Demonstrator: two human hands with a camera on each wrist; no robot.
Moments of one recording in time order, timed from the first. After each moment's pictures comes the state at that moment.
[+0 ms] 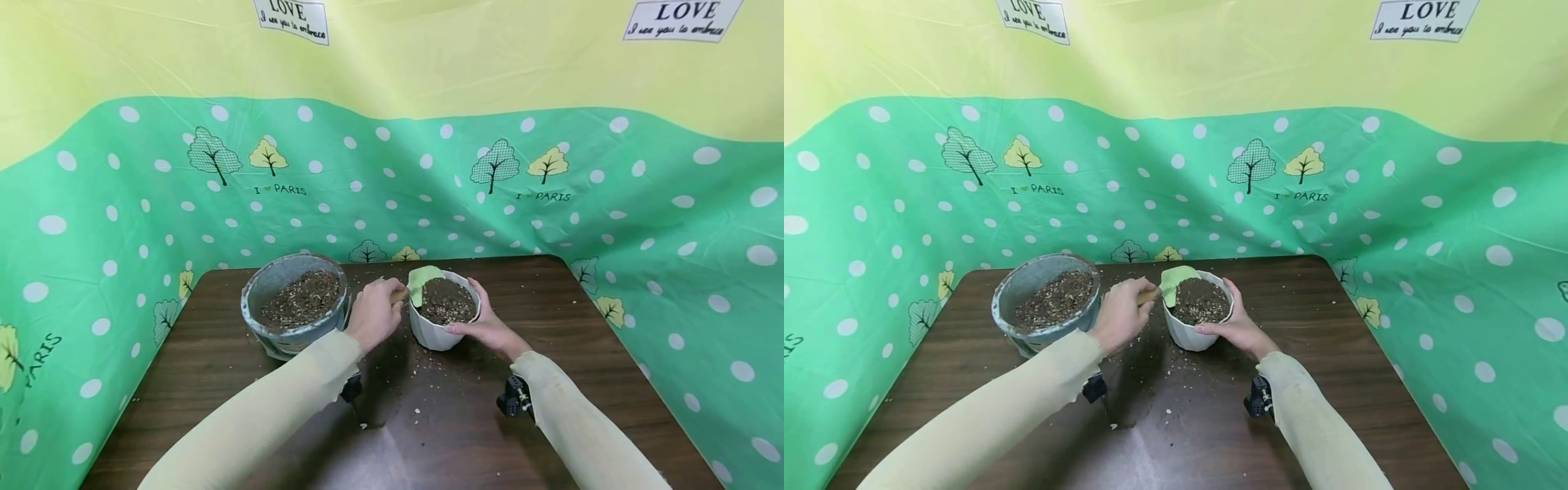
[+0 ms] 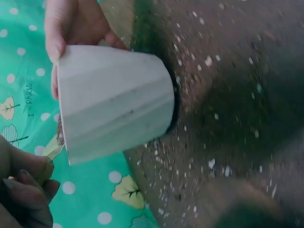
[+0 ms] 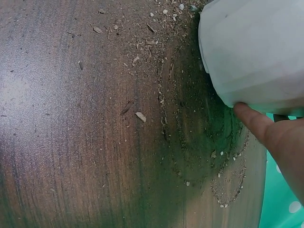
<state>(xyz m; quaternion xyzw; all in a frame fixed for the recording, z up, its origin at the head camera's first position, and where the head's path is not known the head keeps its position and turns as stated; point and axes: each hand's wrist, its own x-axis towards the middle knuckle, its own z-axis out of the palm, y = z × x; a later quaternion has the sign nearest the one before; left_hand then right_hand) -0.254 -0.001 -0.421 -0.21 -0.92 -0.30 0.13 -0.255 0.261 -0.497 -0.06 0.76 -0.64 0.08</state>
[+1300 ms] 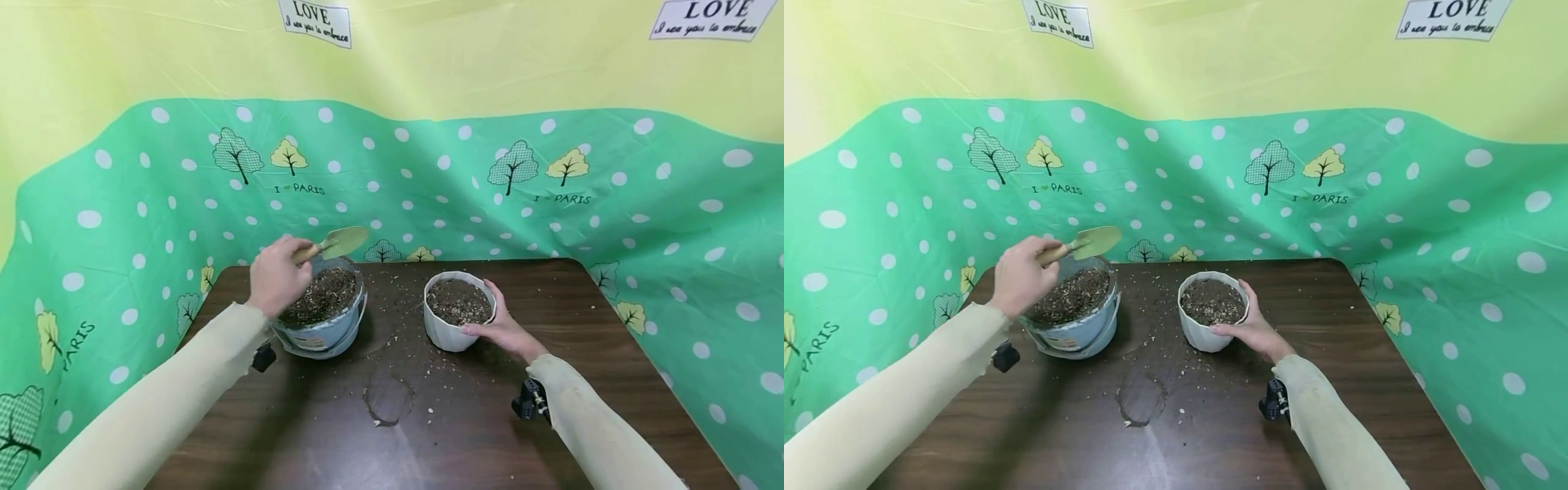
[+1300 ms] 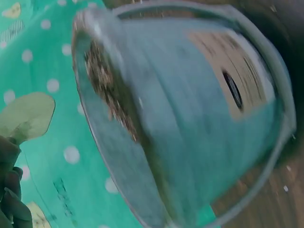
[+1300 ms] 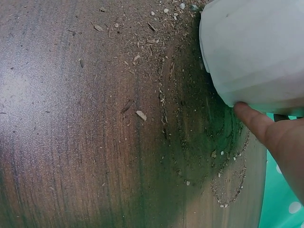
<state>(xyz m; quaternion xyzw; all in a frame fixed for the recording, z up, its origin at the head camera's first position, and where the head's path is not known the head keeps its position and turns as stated) -0.274 -0.164 -0.364 -0.16 -0.90 -0.24 0.32 -0.254 0.256 -0.492 -0.06 0.74 -0.66 0.08</state>
